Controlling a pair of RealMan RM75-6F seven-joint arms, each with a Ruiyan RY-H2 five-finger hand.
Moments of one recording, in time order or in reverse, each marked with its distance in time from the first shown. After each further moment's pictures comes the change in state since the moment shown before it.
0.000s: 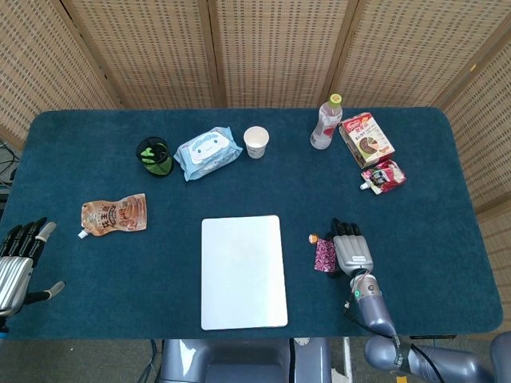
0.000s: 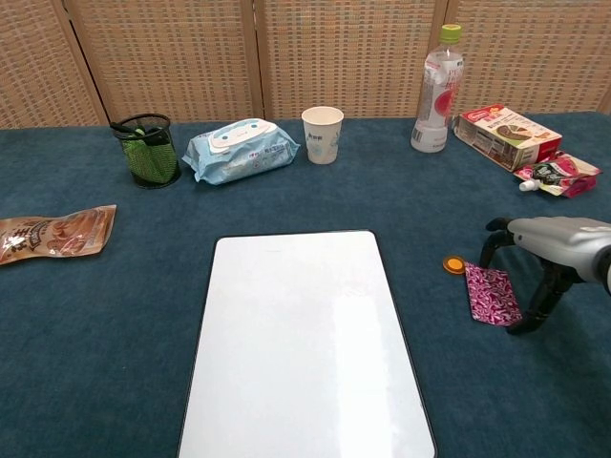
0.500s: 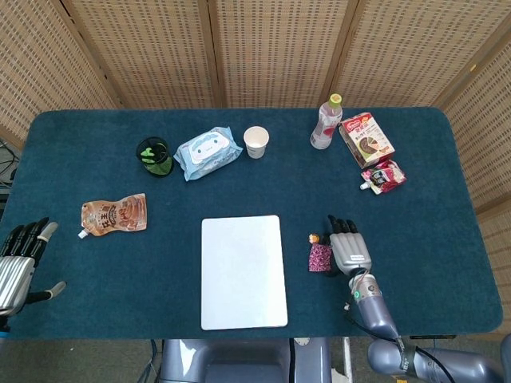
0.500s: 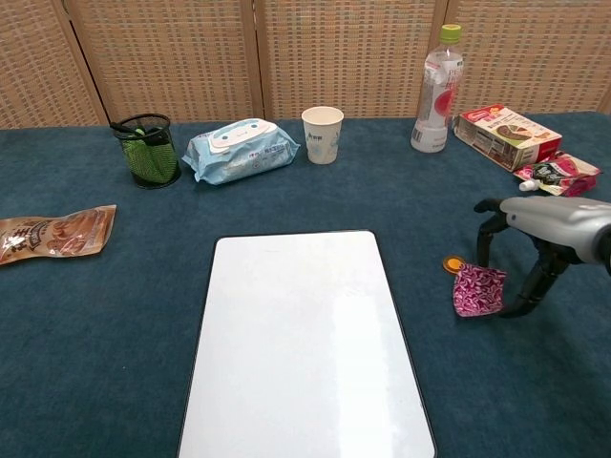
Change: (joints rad) left arm -0.006 0.000 0.001 -0.002 -0.004 -0.012 0.000; right arm 0.016 0.059 0.015 -0.128 -0.035 0.033 0.001
